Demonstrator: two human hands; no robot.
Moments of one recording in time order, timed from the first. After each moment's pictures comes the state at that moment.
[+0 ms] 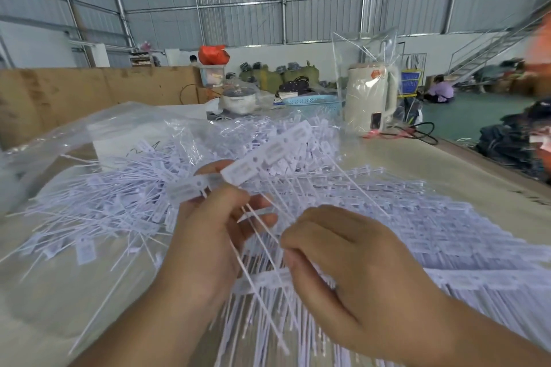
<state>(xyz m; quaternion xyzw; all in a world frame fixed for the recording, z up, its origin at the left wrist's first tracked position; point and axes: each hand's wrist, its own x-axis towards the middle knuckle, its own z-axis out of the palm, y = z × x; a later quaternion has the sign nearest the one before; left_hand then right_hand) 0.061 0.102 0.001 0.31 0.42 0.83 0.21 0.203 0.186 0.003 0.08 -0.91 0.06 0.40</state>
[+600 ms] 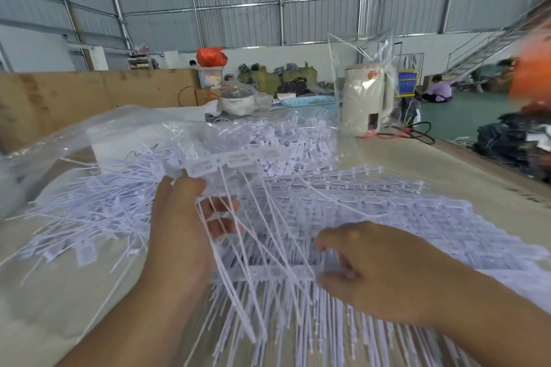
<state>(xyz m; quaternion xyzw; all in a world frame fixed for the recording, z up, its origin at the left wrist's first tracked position) 0.038 0.095 0.001 0.24 0.47 0.84 0.14 0.213 0.227 -0.003 -0.17 -0.98 0.09 0.07</state>
